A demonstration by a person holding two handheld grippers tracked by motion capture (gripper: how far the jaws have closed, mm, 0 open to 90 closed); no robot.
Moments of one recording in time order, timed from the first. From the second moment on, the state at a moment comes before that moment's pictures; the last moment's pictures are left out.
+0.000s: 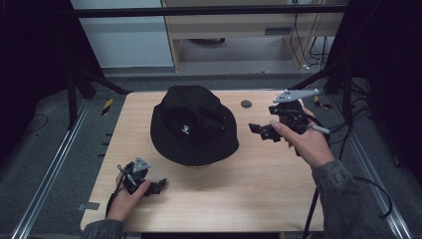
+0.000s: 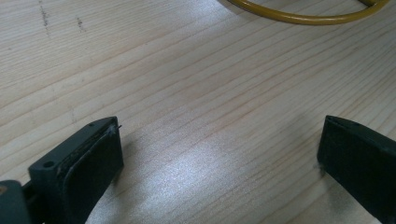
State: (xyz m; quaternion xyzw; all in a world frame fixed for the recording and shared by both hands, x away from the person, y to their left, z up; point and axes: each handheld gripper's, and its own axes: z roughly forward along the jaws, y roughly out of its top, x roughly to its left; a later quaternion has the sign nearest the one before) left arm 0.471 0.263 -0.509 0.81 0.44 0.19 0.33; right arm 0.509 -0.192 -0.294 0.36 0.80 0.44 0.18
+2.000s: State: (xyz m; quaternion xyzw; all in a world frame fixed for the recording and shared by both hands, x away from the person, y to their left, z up) left arm 0.471 0.263 -0.509 0.81 0.43 0.19 0.33; right arm 0.479 -0.239 -0.510 0.49 0.78 0.33 0.21
